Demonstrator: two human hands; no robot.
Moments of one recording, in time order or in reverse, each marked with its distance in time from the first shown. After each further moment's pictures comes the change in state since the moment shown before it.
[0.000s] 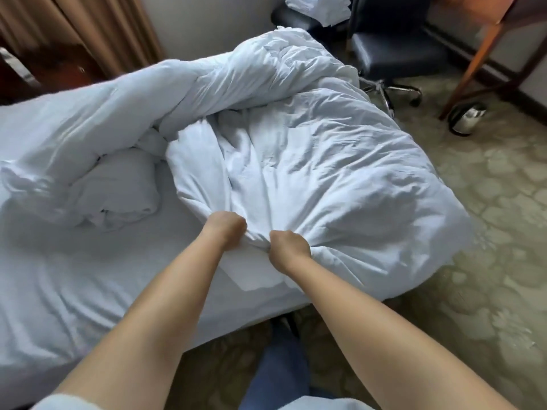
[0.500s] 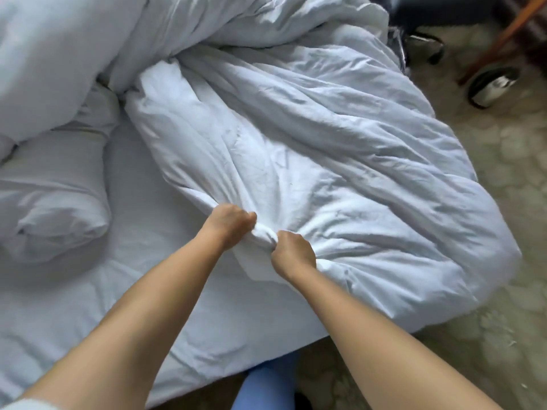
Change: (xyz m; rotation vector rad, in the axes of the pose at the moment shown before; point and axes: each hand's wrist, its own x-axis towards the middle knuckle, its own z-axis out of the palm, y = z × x) left_hand 0.209 -0.061 0.009 -0.015 0.082 0.312; right_hand 0.205 0.020 -0.005 0.194 -0.154 0.292
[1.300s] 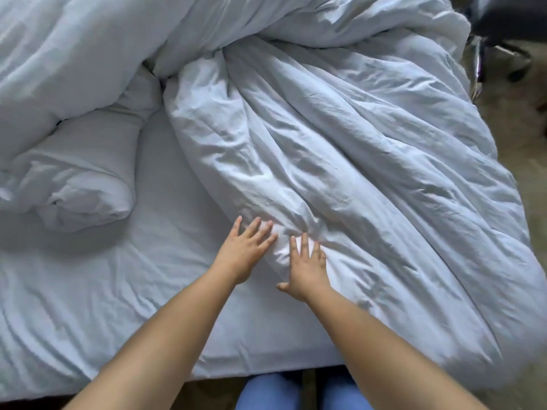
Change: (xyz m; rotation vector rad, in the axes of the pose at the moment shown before) left_hand 0.005 0.014 0.032 -0.149 -0.207 -0.167; right_hand 0.068 0.036 0.017 -0.453 -0.232 -0.233
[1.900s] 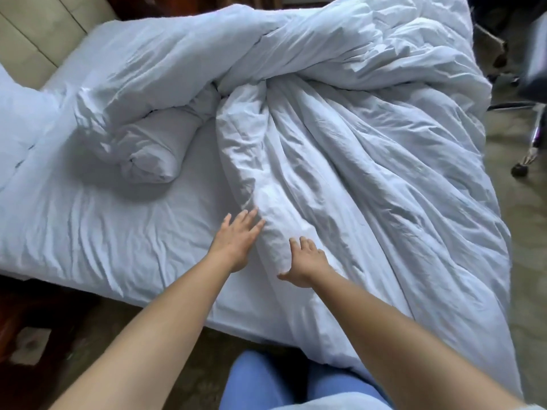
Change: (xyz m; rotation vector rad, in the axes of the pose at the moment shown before) left_hand -0.071 0.124 -0.088 -0.188 -0.018 -0.539; right_hand -0.077 0.099 -0.055 -0.065 -0.004 -0.368
